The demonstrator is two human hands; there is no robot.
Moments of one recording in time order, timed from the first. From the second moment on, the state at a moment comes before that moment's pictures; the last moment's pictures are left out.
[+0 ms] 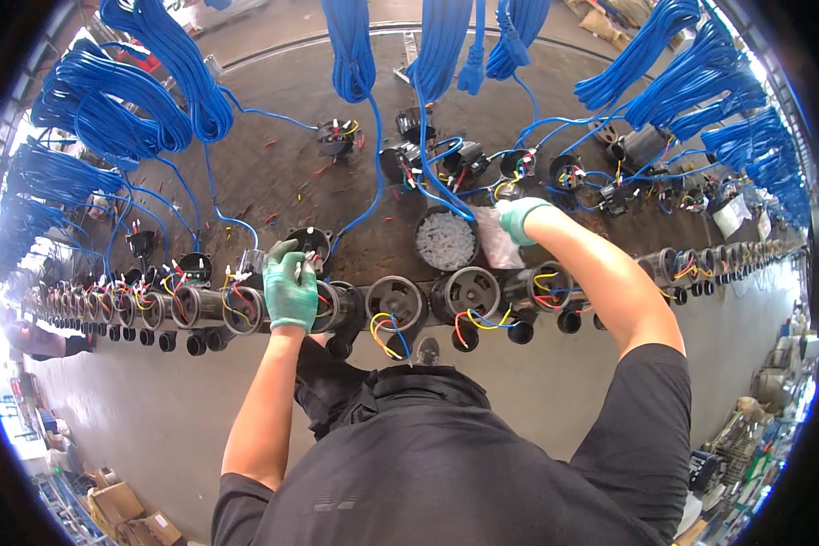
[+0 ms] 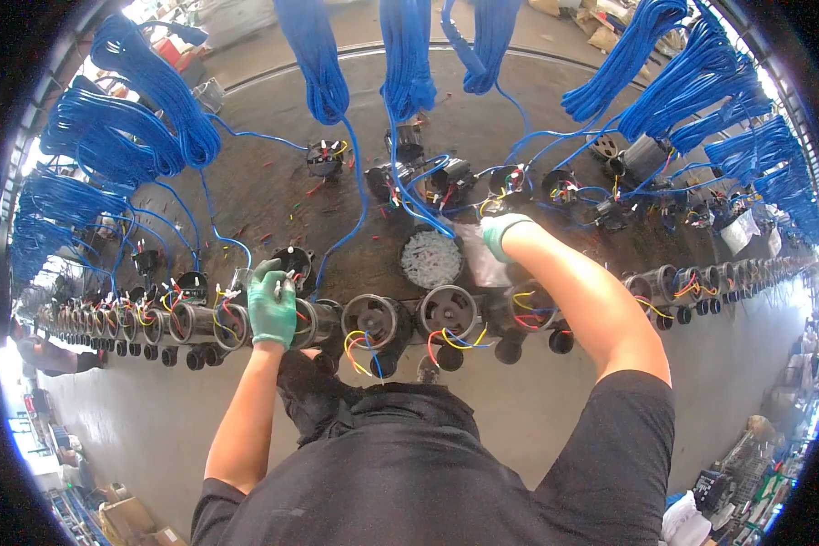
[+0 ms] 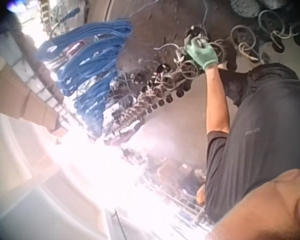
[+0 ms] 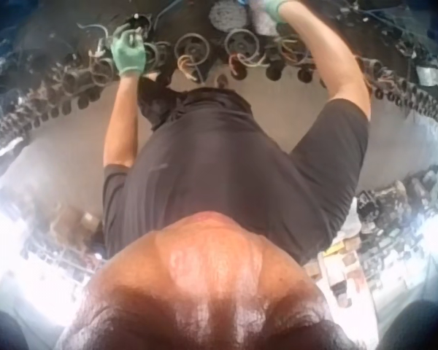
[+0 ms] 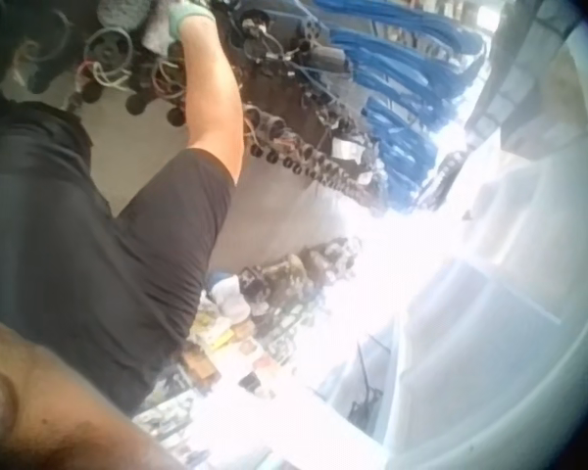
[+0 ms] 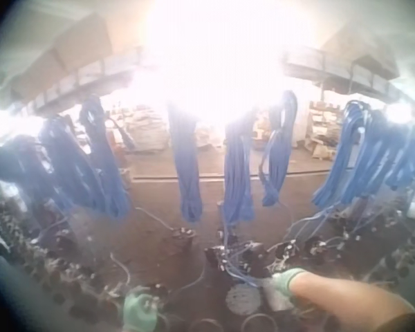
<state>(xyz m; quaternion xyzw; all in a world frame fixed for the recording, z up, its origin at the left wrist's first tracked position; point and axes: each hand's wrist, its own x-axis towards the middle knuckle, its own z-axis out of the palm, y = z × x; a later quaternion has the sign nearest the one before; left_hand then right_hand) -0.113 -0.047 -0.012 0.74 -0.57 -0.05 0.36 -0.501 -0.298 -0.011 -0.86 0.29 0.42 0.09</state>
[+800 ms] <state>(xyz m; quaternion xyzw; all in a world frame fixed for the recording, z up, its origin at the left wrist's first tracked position) -0.112 -0.046 -0.015 0.77 -0.53 -0.05 0.35 -0.411 -0.251 0.071 -0.87 0.31 0.27 0.28</state>
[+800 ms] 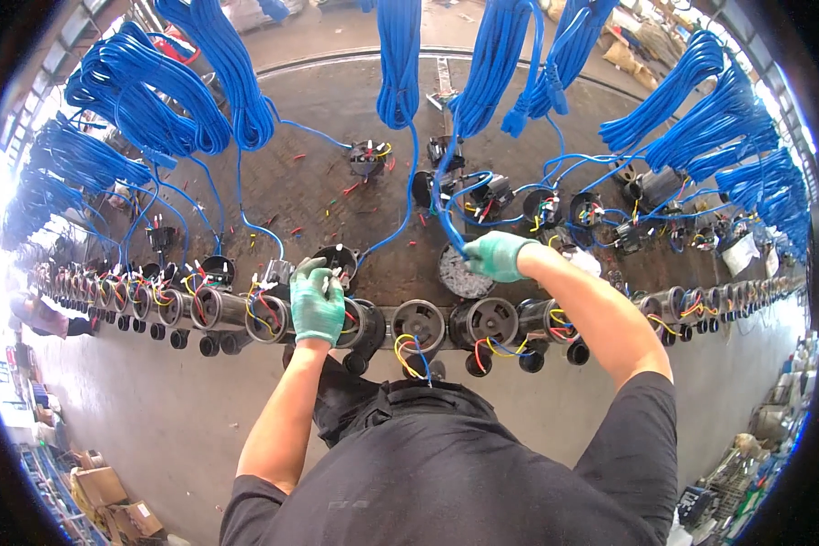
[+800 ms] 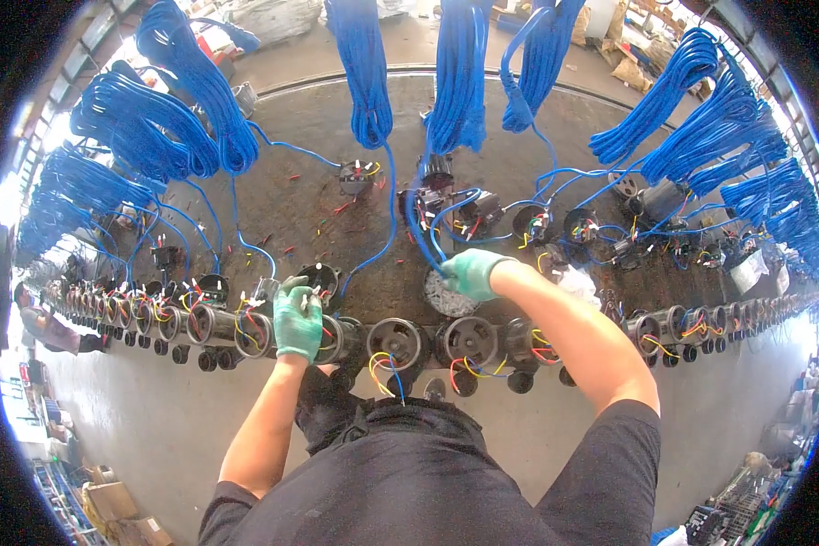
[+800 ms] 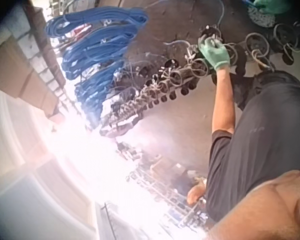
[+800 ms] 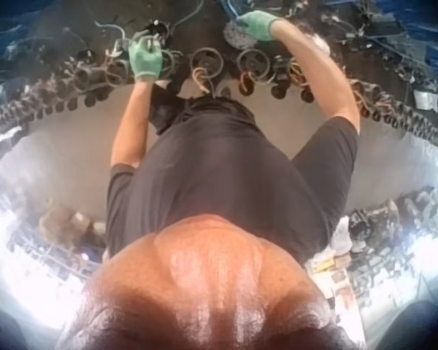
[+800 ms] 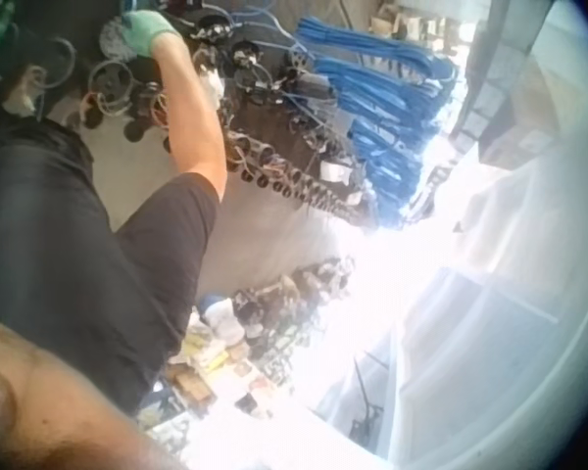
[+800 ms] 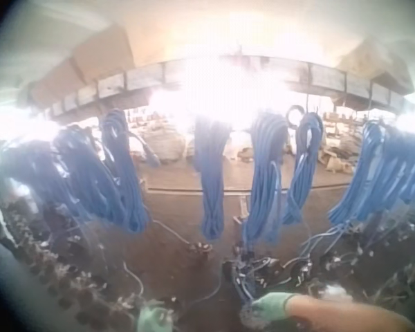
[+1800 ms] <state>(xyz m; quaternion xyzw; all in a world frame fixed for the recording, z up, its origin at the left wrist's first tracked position) -0.150 -0.092 0.127 0.42 -0.50 -0.38 0.65 -0.435 -0.295 0.097 -0.87 0.29 0.34 0.20</state>
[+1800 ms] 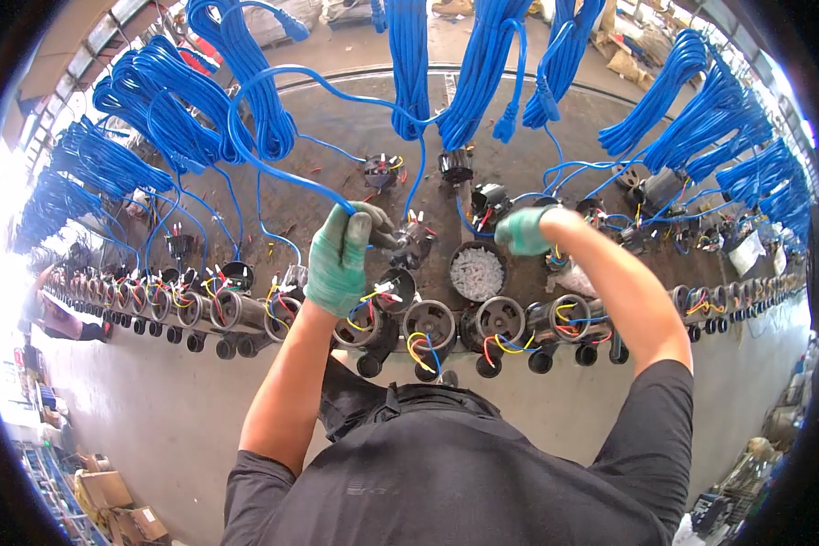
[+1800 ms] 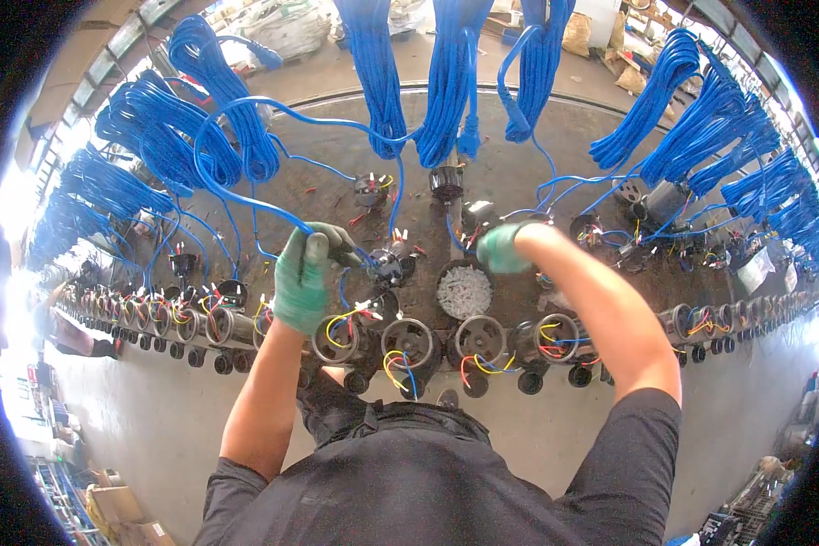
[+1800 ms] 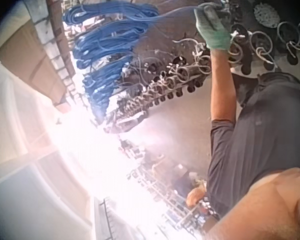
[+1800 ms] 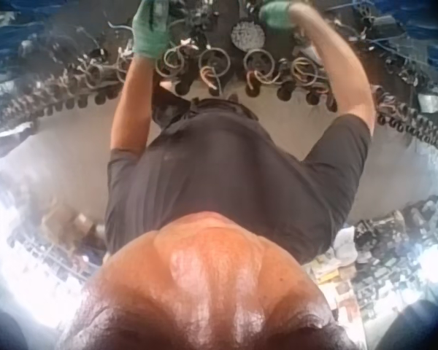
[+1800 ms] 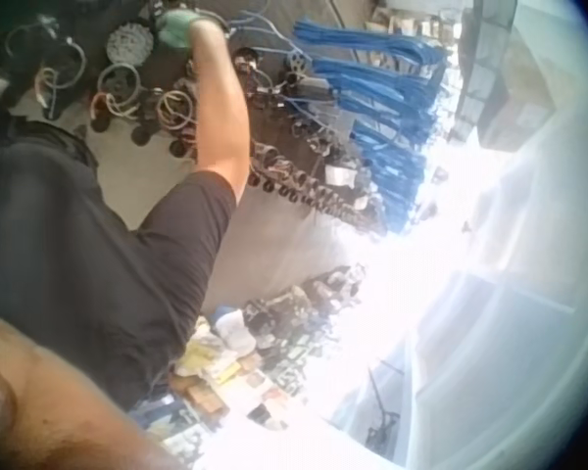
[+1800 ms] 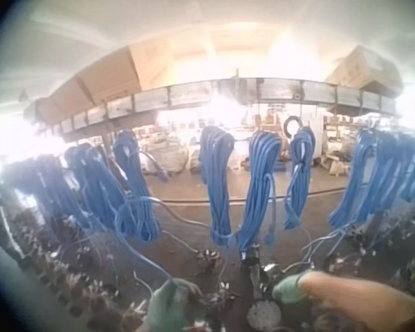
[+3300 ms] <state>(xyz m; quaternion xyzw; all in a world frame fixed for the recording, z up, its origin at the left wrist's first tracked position) -0.242 -0.211 0.244 0.39 -0.26 -0.60 0.65 -0.463 -0.082 0.094 -0.50 0.12 -0.62 0.59</state>
